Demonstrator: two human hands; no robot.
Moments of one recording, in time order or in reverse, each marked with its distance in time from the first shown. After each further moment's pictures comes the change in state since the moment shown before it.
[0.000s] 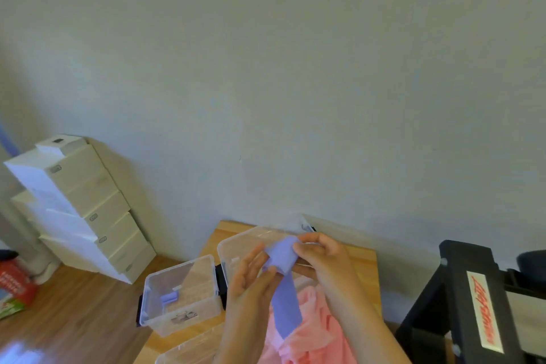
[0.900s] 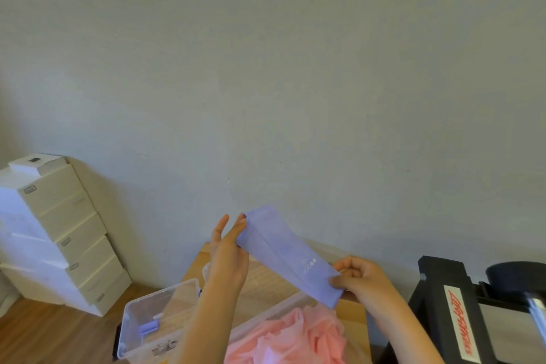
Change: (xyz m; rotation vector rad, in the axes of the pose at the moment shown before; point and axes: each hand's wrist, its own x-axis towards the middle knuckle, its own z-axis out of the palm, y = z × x) left_hand 0.084 0.052 0.018 -0.307 0.048 -0.046; right_hand -0.006 -0.012 -0.076 -0.355 0.085 0.018
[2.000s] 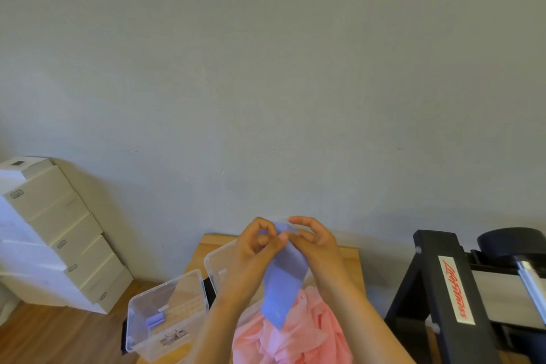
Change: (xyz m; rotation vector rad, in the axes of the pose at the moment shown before) left_hand -0.067 0.001 -0.001 0.735 -0.514 0.249; right_hand 0.000 -0.021 0.083 0.316 -0.004 -0.176
